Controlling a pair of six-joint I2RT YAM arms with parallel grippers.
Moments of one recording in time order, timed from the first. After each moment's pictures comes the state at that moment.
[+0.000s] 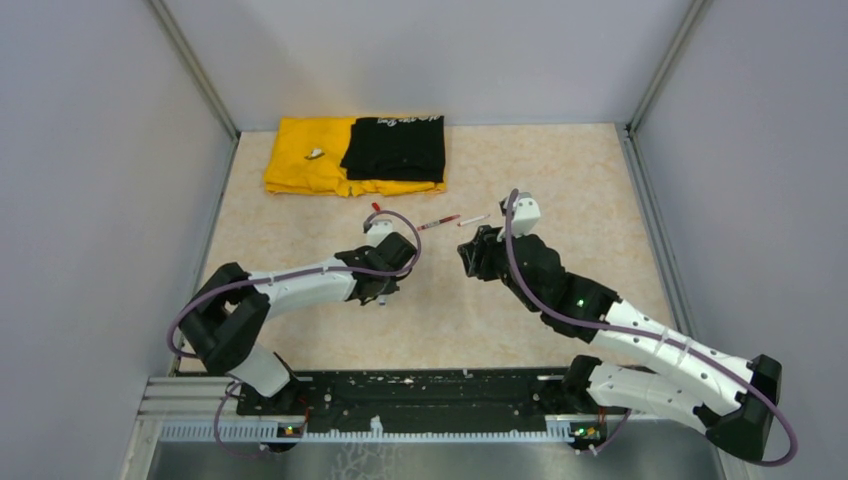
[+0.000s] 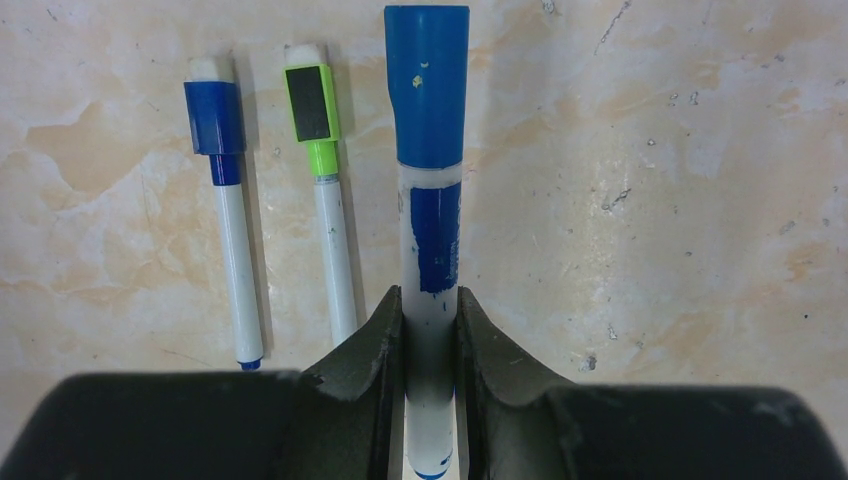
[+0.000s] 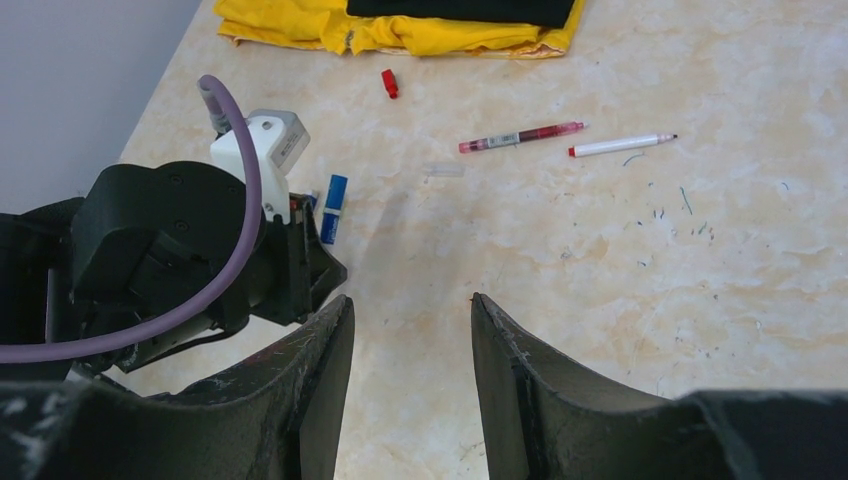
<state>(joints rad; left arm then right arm) -0.84 1.56 0.84 -0.37 -0.50 -0.75 0.96 0.86 0.79 -0.26 0.44 0.52</state>
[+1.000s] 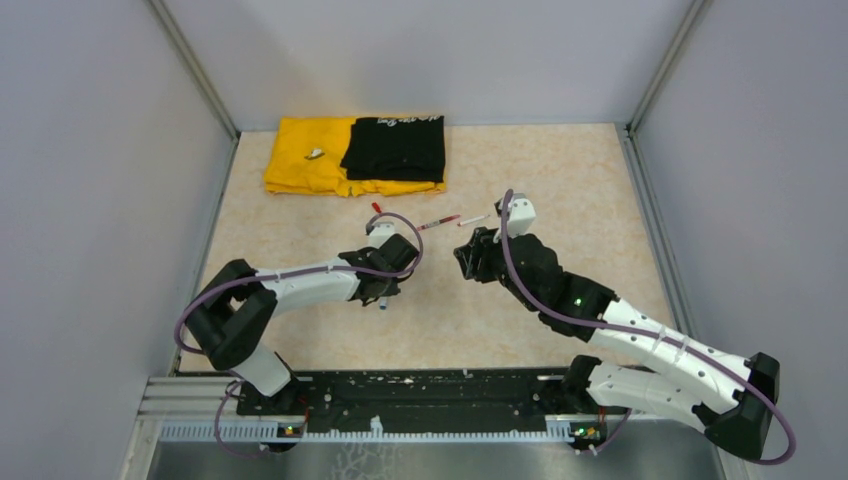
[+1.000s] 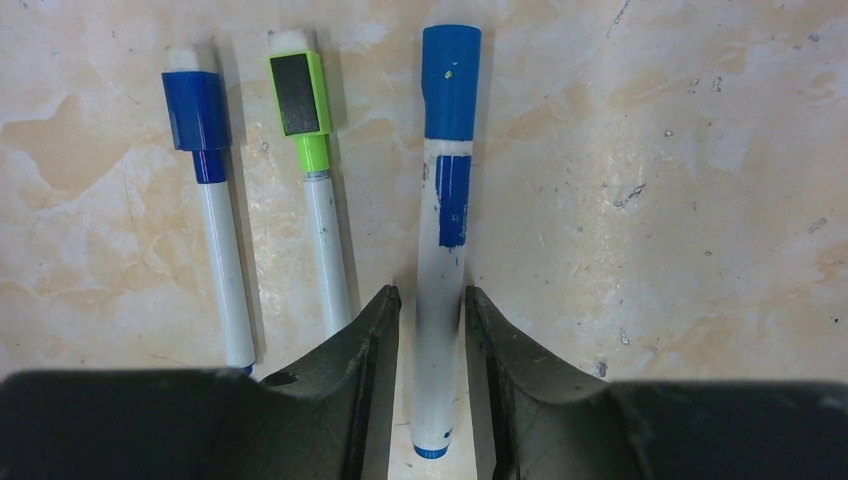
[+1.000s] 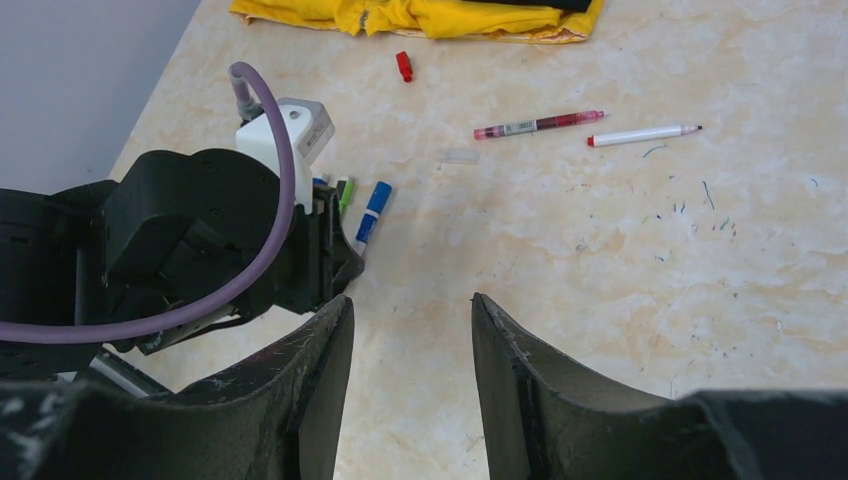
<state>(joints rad) -0.84 1.60 0.84 -0.36 -0.50 -0.75 0.96 0.87 0.79 -0.26 0.40 0.52</state>
